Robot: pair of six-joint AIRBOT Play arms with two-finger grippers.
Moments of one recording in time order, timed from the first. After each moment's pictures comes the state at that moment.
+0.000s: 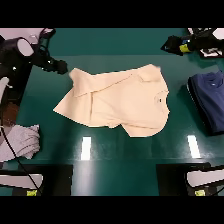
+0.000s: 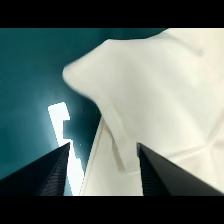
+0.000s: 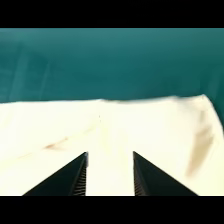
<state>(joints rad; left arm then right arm) -0.07 -1.54 1.61 1.40 -1.07 -1.39 -0.01 -1.60 1.82 -1.11 1.10 1.50</state>
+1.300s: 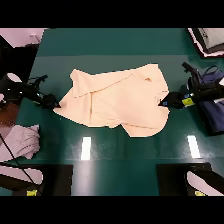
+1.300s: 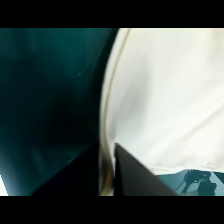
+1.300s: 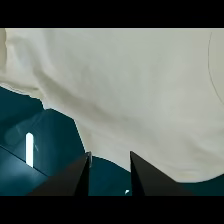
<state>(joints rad) 0.26 -1.65 1.23 1.09 -1.35 -1.12 -0.08 -1.06 0.99 -0.94 1.38 1.40</state>
